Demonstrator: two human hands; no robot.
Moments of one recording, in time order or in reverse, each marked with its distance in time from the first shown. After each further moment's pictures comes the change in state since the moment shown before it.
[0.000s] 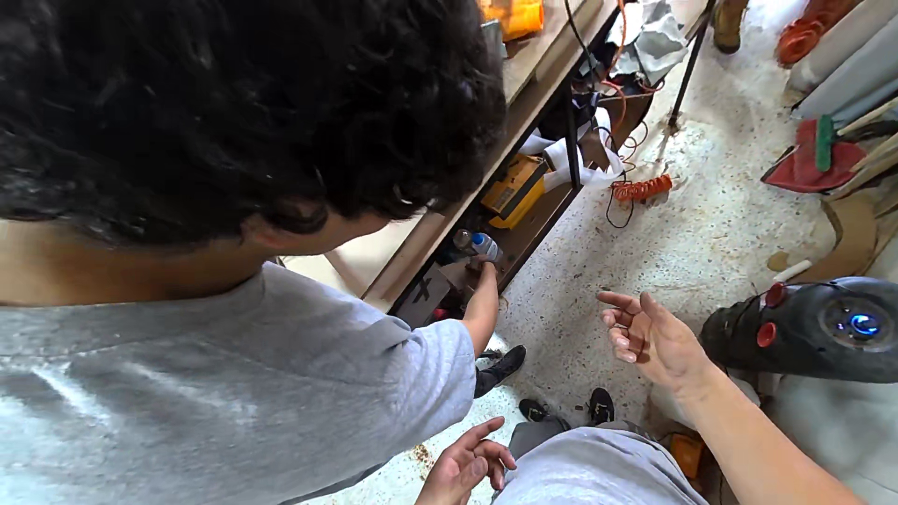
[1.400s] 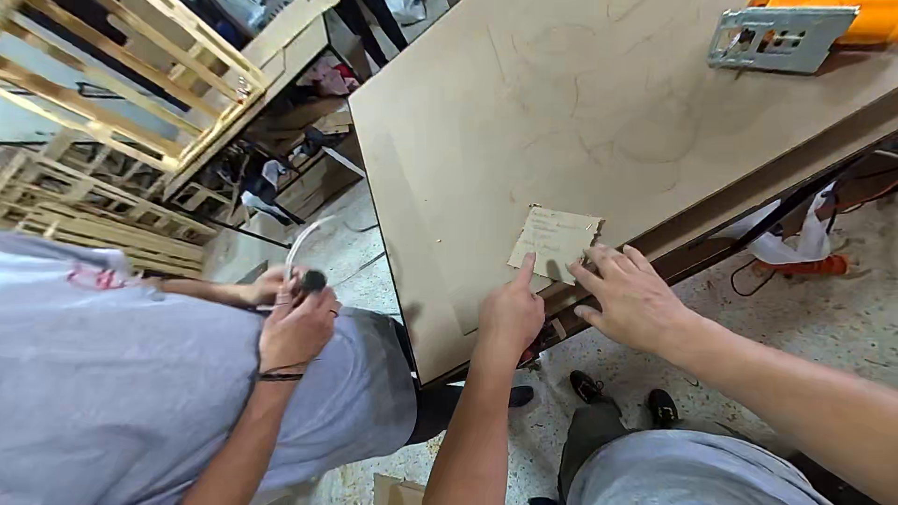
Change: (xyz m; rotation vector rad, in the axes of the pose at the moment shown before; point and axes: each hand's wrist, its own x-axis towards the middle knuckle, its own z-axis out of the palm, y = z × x) left_hand 0.258 0.262 -0.175 1.292 0.821 -0.396; right_hand 0.375 0.002 0.199 -2.127 -0.513 -0.441
